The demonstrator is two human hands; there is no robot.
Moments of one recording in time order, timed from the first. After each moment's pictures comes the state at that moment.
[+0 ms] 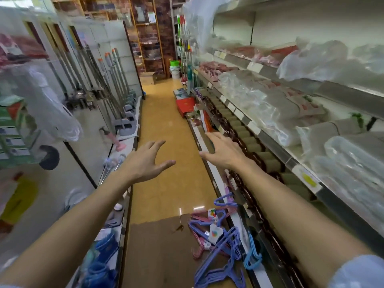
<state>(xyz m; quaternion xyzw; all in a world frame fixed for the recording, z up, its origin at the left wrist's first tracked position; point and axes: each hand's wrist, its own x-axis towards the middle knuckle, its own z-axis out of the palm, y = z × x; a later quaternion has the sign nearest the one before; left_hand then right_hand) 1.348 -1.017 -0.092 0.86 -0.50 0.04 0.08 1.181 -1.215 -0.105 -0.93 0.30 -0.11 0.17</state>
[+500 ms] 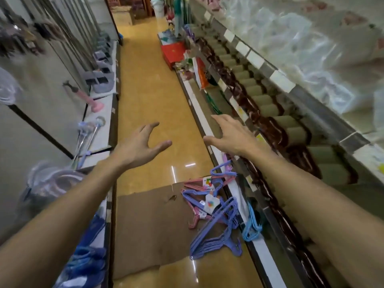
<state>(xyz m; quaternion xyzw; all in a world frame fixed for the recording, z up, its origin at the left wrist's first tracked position) 1.462 -1.132 -0.247 0.87 -0.46 -0.11 0.14 1.273 -1.329 -0.259 -0.92 0.33 -0.04 0.18</state>
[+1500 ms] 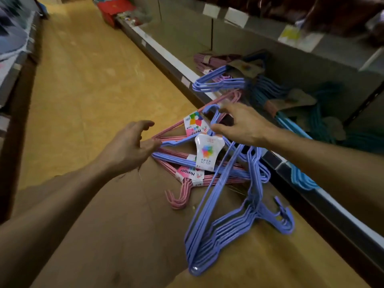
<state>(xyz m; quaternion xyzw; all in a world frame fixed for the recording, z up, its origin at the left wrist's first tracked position) 1.469 -1.165 -0.919 0.81 -0.55 -0.09 0.17 1.239 -1.330 -0.915 -0.89 0.40 -0.11 0.21</state>
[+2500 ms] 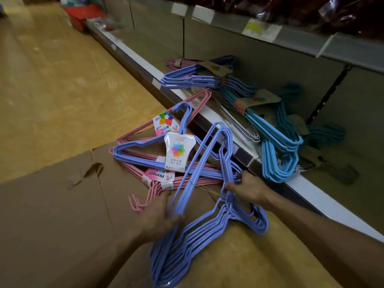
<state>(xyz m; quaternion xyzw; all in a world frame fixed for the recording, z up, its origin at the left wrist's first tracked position) 1.360 -1.152 -1.107 0.73 -0.56 -0.34 0.17 1.128 -1.299 -1.085 -0.70 0.62 0.02 0.36</state>
